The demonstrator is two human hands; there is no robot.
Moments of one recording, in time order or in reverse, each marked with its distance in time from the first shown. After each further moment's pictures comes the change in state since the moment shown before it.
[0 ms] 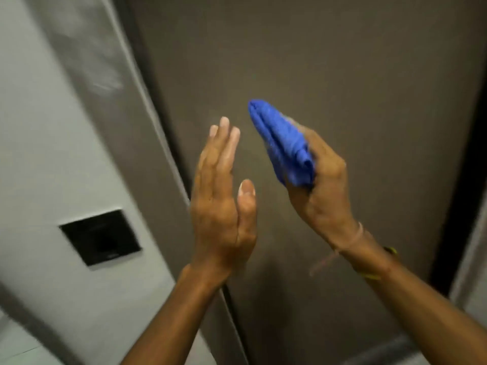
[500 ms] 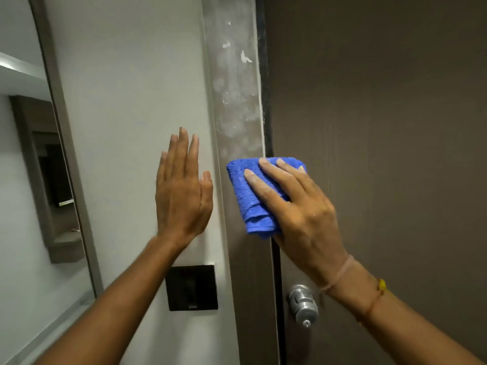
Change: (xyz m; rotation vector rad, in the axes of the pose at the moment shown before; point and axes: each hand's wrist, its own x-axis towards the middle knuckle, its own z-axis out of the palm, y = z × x) left_hand 0.098 -0.128 -0.140 0.770 0.053 -0.115; right_hand 0.063 -0.054 0.113 -0.458 -0.053 -0.610
